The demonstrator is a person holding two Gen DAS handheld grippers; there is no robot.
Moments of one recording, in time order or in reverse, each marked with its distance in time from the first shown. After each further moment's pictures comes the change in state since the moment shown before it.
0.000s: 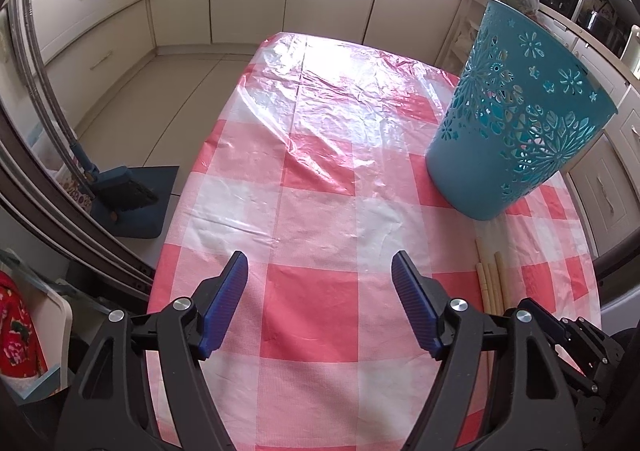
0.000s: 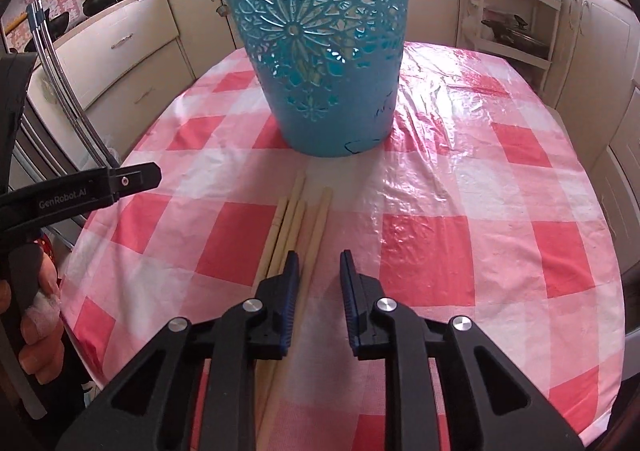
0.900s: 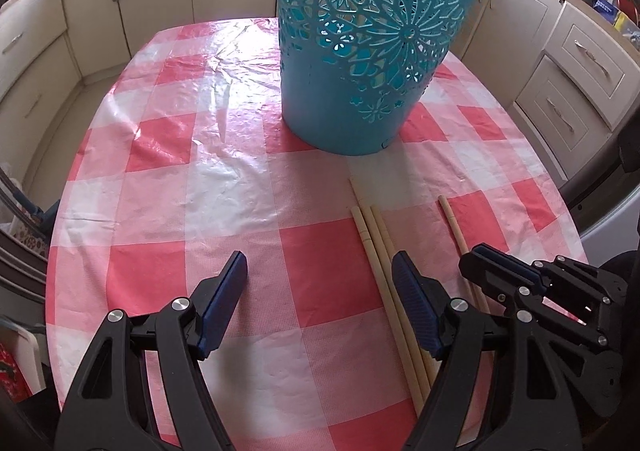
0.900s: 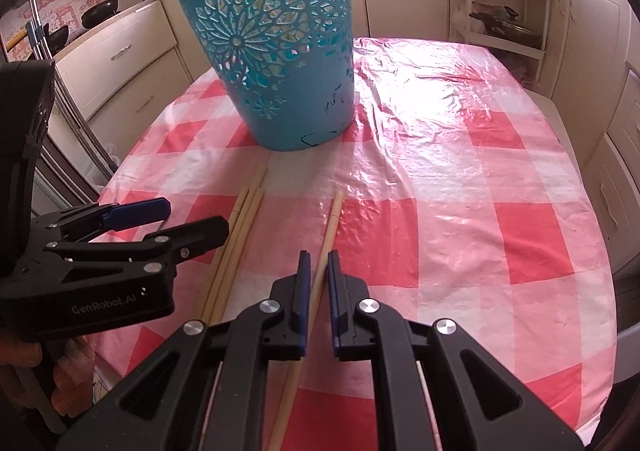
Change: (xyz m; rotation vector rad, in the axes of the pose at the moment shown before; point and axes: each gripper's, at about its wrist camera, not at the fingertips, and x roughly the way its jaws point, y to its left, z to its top) left arm 0.015 -0.088 -0.029 0.254 0.064 -0.125; right arm -0.014 -0.033 -0.009 0.028 -0.010 0.031
